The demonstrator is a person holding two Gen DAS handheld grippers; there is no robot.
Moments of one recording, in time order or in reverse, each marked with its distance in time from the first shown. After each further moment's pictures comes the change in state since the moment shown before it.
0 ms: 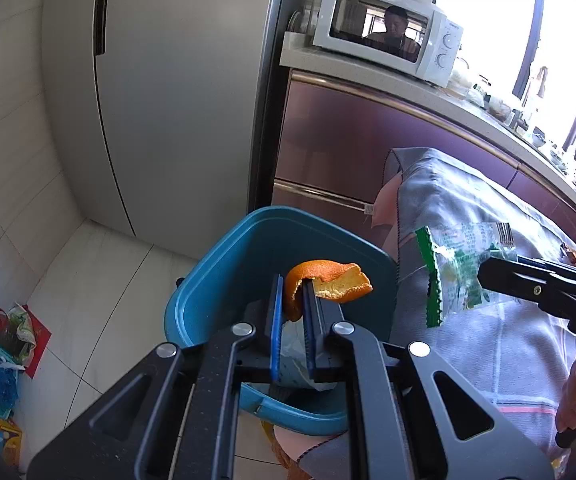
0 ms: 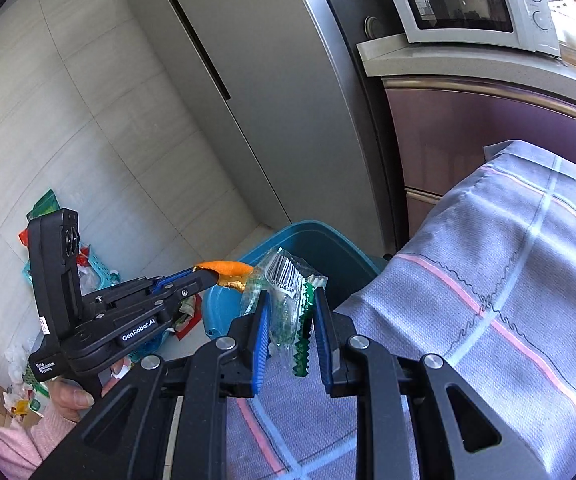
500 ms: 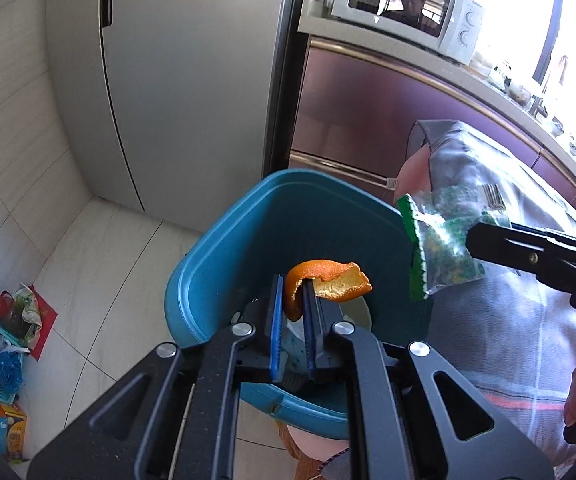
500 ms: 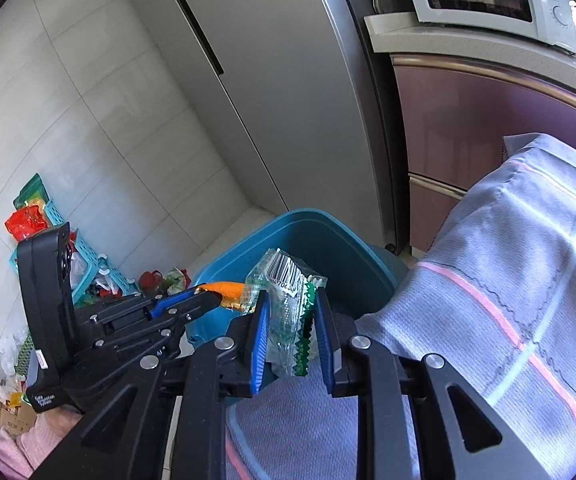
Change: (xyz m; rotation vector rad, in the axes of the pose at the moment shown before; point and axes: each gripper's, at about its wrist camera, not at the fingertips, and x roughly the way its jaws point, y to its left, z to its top) left arm 0.041 0.008 -0.014 -0.017 0.089 0.049; right arm 0.051 0.004 0.012 -0.017 0.086 -0.025
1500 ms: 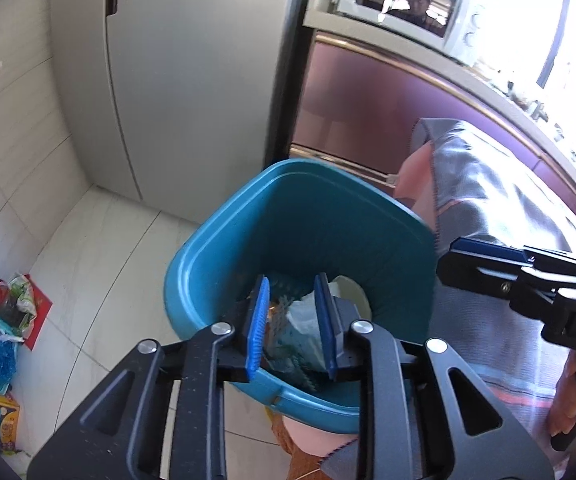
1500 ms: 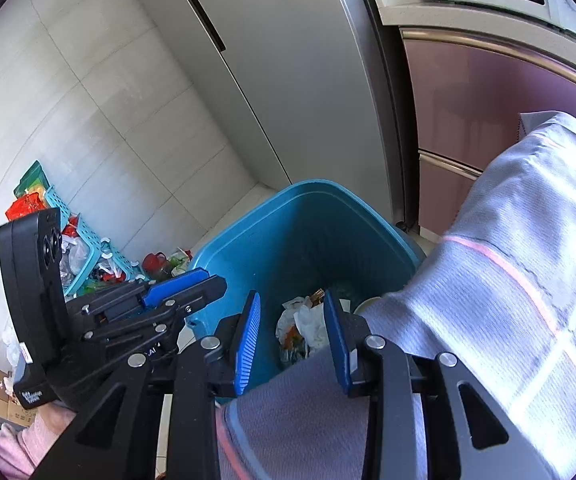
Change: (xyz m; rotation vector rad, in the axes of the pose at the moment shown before) left arm 0.000 0.003 -0.006 -0.026 0.002 -0.029; right arm 0.014 0.001 -0.011 0.002 0.064 0.026
